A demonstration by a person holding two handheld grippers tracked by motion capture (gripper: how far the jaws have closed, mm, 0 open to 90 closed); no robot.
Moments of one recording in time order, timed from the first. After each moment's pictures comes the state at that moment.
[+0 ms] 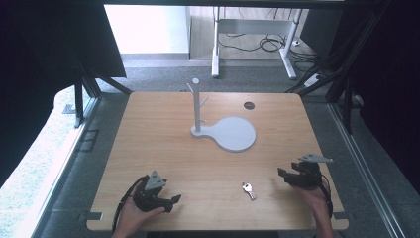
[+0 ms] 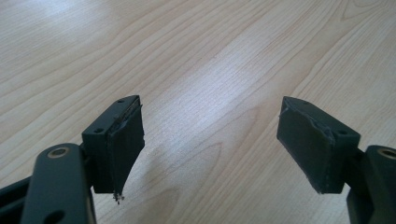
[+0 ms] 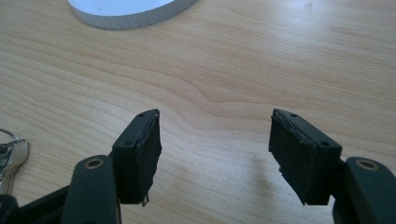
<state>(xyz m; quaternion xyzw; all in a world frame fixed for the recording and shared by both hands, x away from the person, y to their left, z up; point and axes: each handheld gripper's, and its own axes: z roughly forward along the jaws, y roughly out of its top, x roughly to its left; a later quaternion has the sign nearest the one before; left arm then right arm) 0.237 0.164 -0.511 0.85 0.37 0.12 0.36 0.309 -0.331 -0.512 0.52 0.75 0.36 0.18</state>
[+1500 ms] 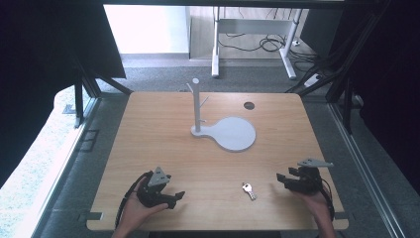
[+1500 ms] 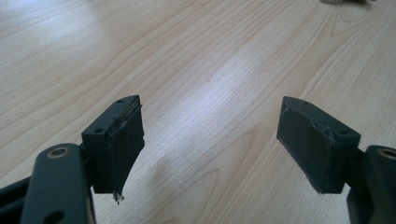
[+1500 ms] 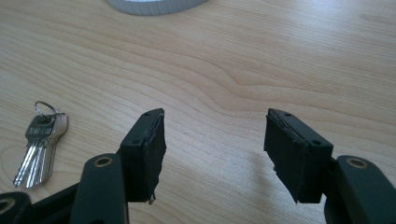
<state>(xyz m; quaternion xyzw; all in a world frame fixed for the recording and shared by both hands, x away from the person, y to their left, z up) 0.247 0.154 -0.507 0.85 0.35 0.12 0.37 0.294 -0.327 -0.511 0.49 0.77 0.37 0.16</state>
